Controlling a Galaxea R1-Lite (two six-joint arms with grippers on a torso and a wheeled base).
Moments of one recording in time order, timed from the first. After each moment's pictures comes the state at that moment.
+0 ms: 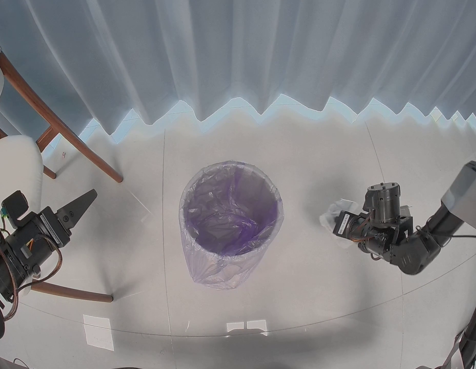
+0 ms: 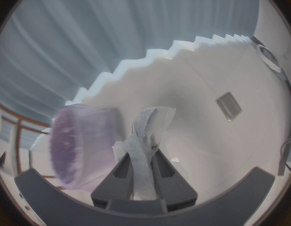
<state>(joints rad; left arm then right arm) -0.13 1.23 -0.28 -0.89 -0.16 -0.49 0.36 2.07 -0.78 -0.75 -0.20 0.52</state>
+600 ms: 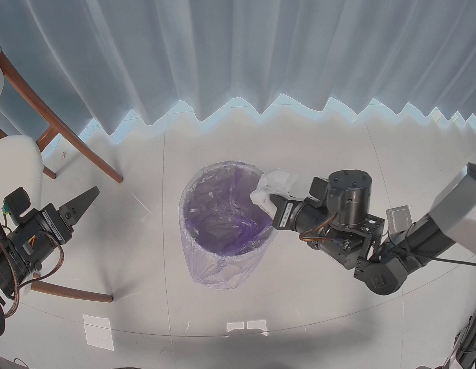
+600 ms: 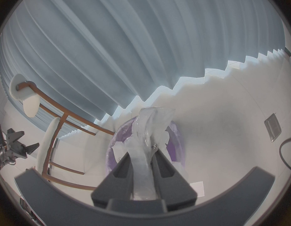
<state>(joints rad) -0.13 1.25 -0.30 -0.89 -0.15 -0.48 0.68 2.04 -0.89 -0.94 -0.20 0.42</state>
